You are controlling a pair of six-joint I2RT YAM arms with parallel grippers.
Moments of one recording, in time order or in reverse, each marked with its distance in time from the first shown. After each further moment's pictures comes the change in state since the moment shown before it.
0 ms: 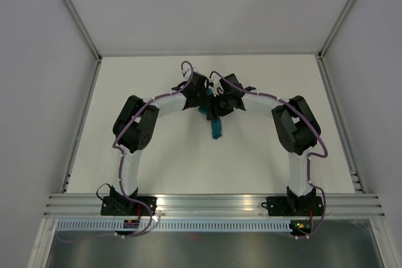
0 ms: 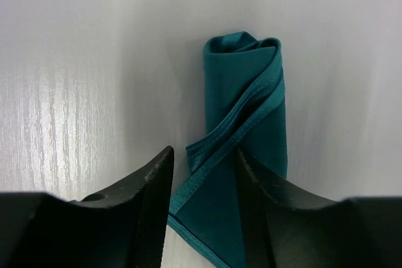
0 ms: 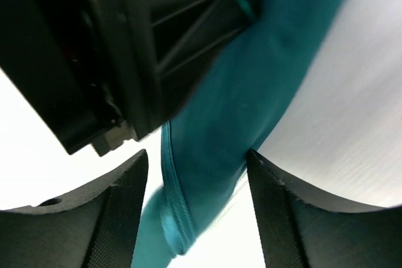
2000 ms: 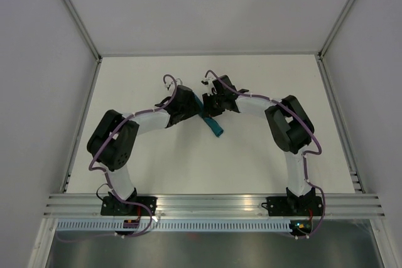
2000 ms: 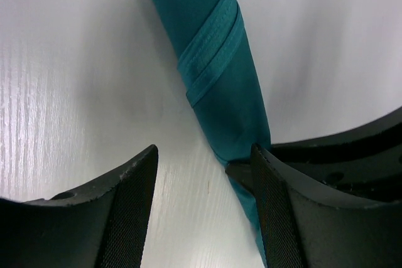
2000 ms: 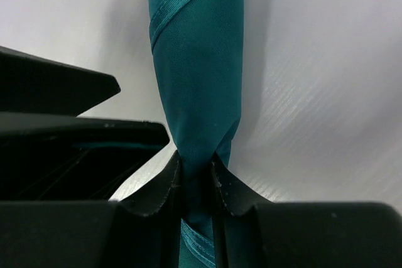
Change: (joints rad) left arm 0.006 -0.342 -0.451 0.193 0.033 -0.124; right arm 0.053 0.055 0.025 0.096 0.008 0.129
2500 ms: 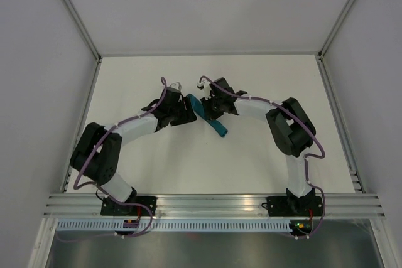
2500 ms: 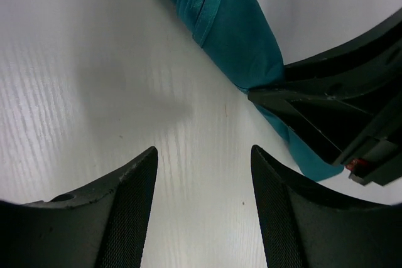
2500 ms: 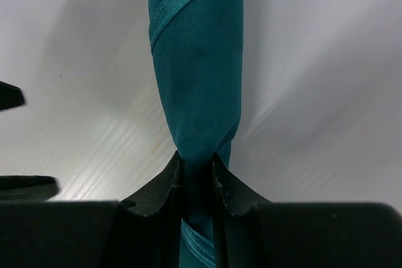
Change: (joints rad) left arm 0.059 -0.195 -0.097 -0.130 0.217 0.204; right arm 0.039 -0.042 -0.025 -0.048 0.096 -0.177
